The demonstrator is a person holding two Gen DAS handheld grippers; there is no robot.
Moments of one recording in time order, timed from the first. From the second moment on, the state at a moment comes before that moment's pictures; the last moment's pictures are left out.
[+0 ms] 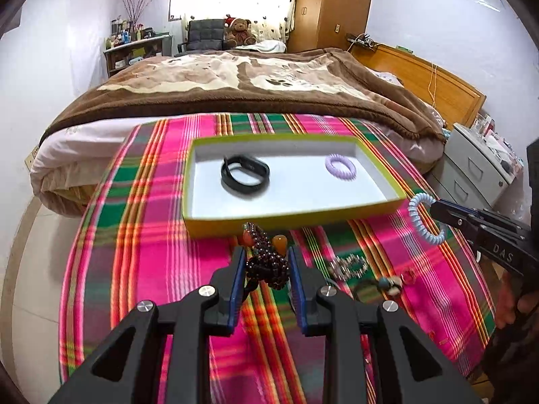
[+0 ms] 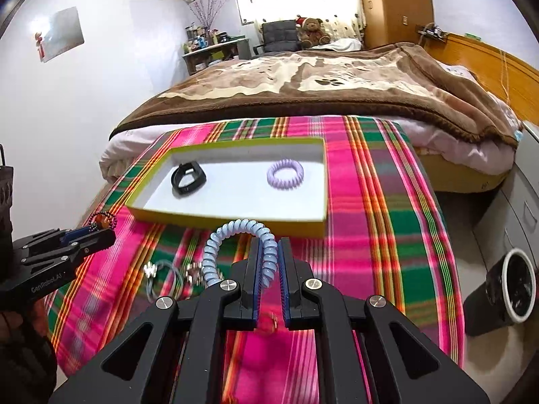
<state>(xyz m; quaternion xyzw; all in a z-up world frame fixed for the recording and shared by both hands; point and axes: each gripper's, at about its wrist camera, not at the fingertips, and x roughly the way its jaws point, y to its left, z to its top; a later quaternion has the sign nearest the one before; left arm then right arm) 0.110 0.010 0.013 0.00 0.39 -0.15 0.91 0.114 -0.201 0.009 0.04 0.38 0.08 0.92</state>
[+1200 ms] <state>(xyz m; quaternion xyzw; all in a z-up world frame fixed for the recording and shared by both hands) 0.217 0.012 -0.030 0.01 0.44 -0.09 0.89 0.293 -0.165 -0.041 0.00 0.46 0.10 0.88</state>
